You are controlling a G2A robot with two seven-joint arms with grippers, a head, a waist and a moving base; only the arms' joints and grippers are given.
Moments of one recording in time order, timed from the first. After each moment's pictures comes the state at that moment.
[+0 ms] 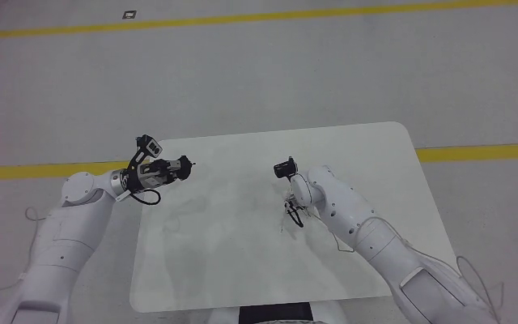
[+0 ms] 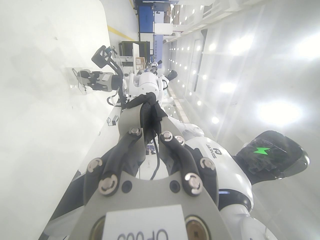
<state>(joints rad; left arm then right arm) 1.07 -0.88 -1.19 -1.07 -0.85 -0.26 -1.38 -0.96 -1.37 0.78 -1.29 -1.08 0.31 1.35</state>
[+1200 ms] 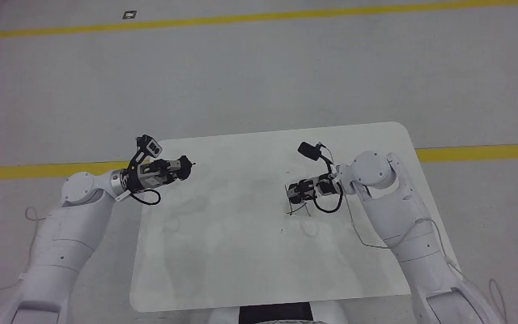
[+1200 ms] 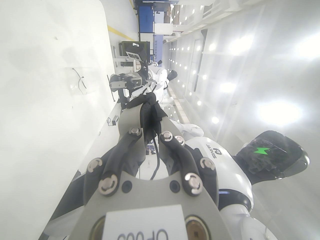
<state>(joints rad) 1.07 -0.88 -1.19 -1.07 -0.85 -0.26 -1.38 -1.11 -1.29 1.24 -1.42 -0.38 0.10 1.39</state>
